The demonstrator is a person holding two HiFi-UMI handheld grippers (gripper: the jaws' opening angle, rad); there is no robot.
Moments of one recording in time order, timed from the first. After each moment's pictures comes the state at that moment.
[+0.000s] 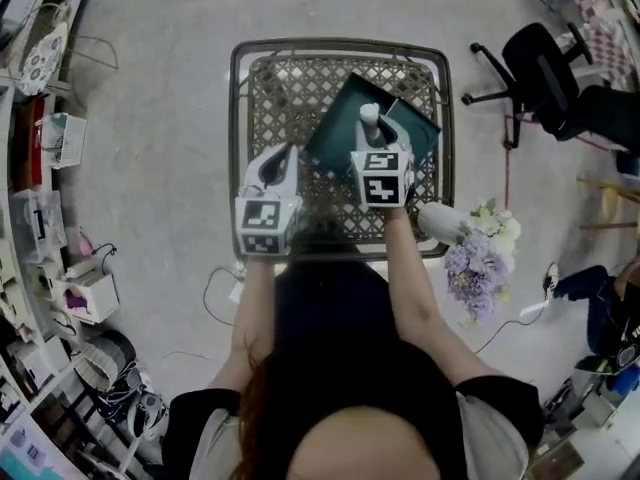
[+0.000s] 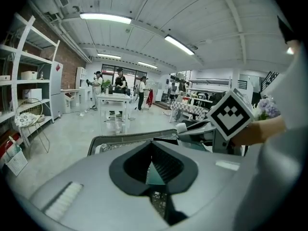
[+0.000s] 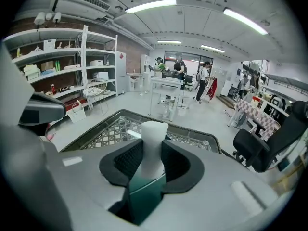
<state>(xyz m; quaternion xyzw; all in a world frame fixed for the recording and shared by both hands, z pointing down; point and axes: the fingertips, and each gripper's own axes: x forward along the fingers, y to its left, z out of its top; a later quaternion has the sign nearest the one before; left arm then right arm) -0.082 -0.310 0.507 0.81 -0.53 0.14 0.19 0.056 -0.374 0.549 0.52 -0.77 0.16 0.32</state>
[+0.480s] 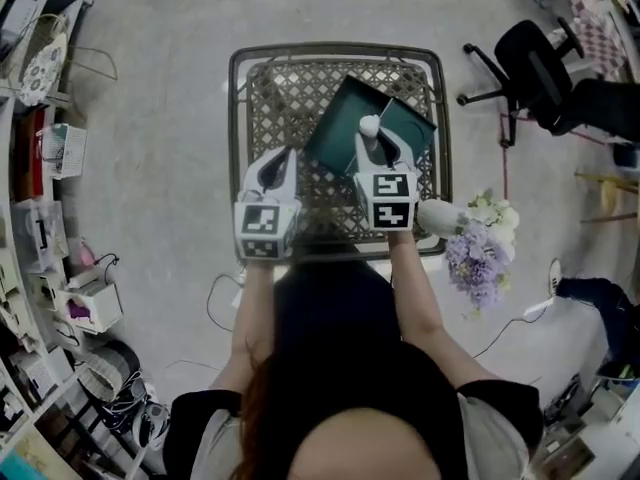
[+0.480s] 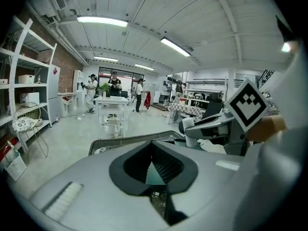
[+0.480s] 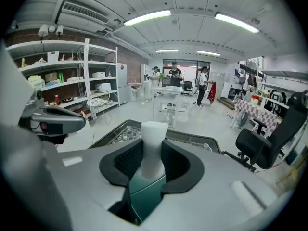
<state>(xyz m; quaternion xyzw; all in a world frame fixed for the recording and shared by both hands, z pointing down) -0.081 -0.300 0.493 0.82 -0.52 0.14 0.17 0.055 -0.337 0.506 0.53 -0.79 0.16 0.27</state>
